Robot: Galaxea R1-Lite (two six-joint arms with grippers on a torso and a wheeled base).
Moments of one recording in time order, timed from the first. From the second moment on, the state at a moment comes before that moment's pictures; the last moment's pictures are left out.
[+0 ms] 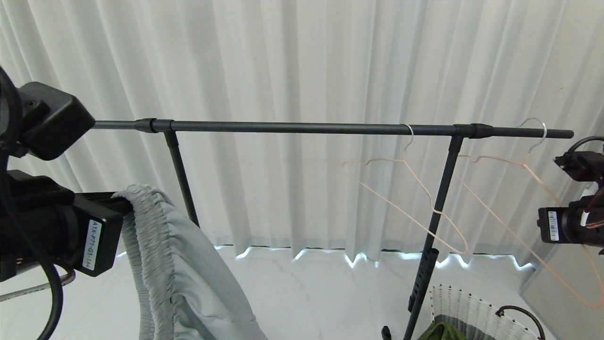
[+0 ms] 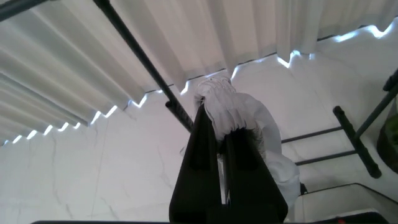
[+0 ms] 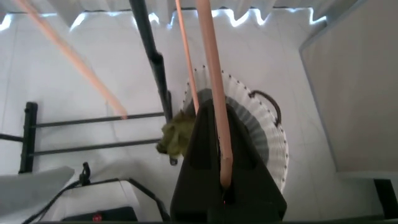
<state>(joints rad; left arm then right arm) -0.67 1.15 -1.01 0.38 0.52 0.09 0.15 1.40 -0.87 0.14 -0.22 0.13</state>
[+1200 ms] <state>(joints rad) -0.62 1.15 -0.91 0.27 0.52 0.14 0.19 1.22 -0.82 0.17 -0.21 0.09</state>
